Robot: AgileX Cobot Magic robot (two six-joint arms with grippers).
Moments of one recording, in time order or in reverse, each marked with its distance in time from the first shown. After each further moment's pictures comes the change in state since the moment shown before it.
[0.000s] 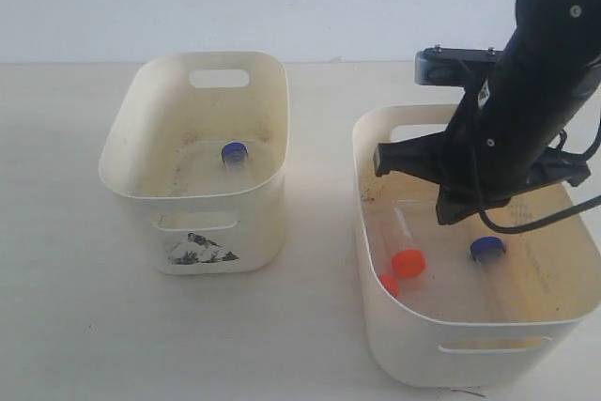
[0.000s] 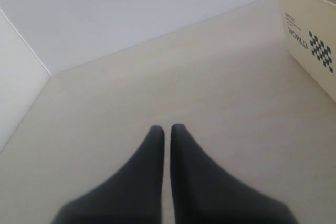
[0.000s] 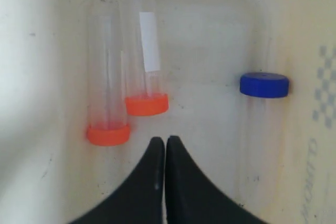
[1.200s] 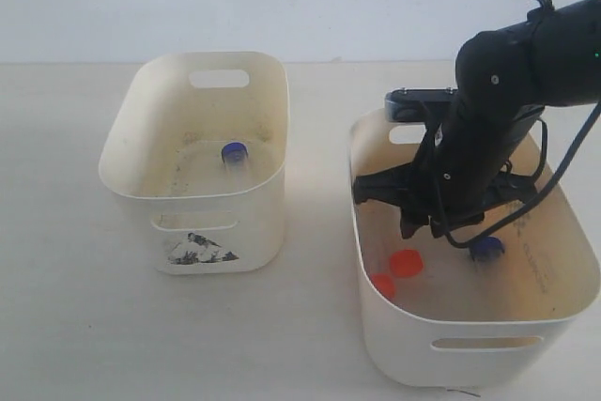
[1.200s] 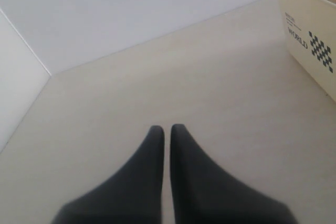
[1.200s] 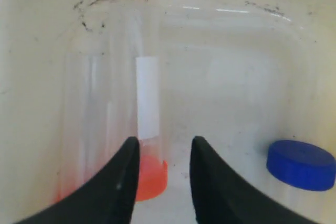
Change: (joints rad) left arm 0.000 0.000 0.000 0.000 0.000 0.000; right arm -0.003 0.203 0.002 -0.008 -0.198 -0.044
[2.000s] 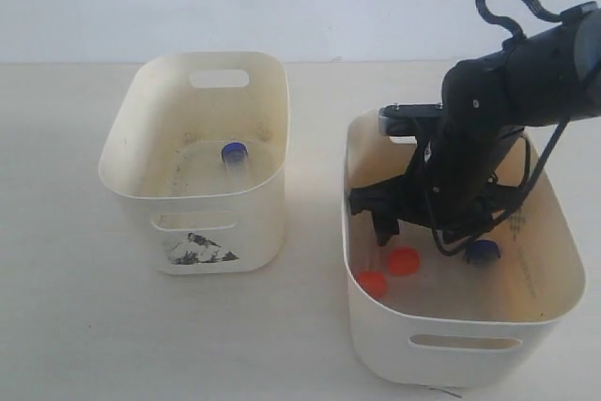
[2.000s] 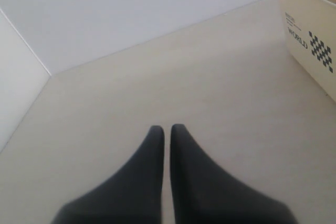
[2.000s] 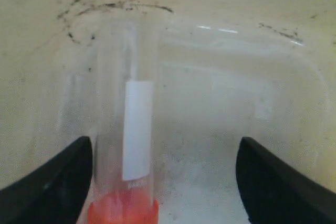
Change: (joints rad) left arm 0.000 0.000 0.000 0.000 0.000 0.000; right arm -0.003 0.085 0.000 -0.004 -0.088 -0.010
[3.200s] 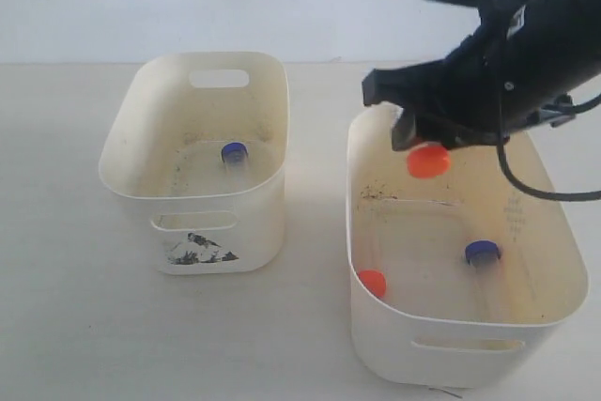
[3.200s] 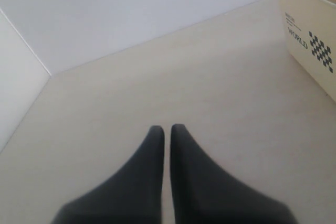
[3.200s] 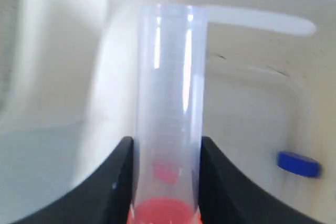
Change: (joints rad) left arm 0.000 0.000 0.000 0.000 0.000 0.000; right arm -0.002 -0.434 -0.002 0.160 0.123 -0.147
